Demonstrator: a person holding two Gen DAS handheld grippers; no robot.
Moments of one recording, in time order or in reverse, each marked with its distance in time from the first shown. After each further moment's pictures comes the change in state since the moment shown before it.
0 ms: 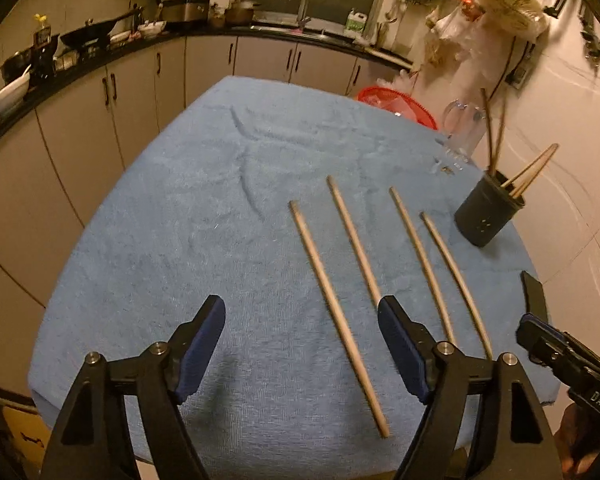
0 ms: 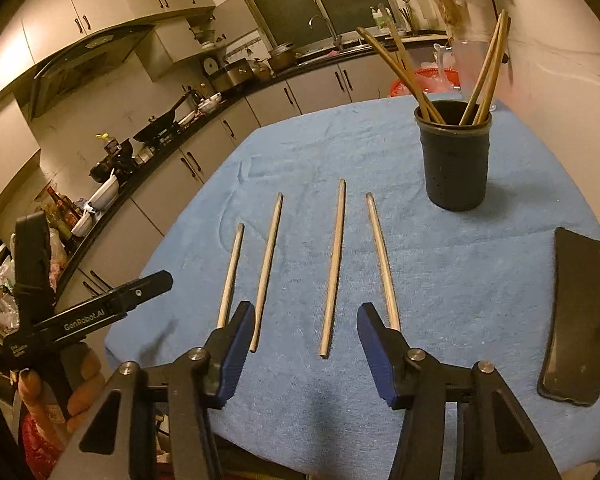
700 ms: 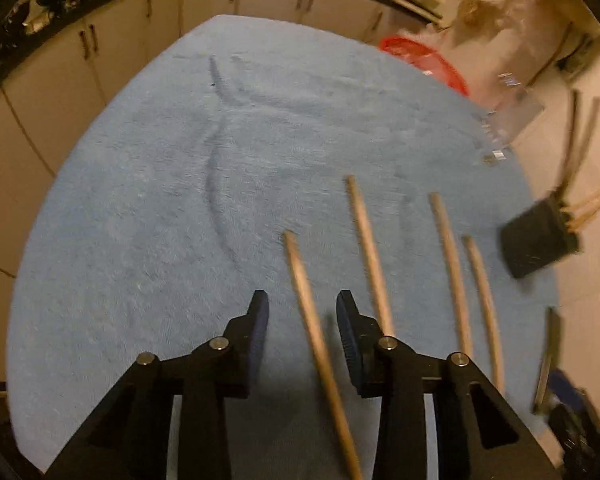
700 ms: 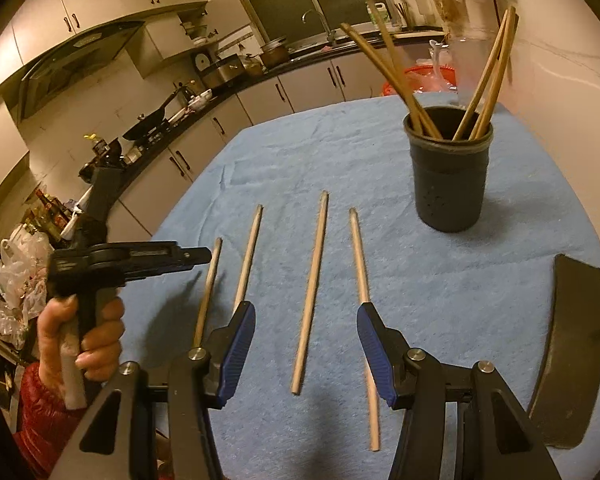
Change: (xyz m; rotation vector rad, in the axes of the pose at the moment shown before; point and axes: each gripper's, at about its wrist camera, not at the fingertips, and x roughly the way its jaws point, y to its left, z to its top) left arm 0.112 -0.009 0.073 -0.042 0.243 0.027; right arm 0.019 -0.018 0.030 -0.001 0.019 -0.032
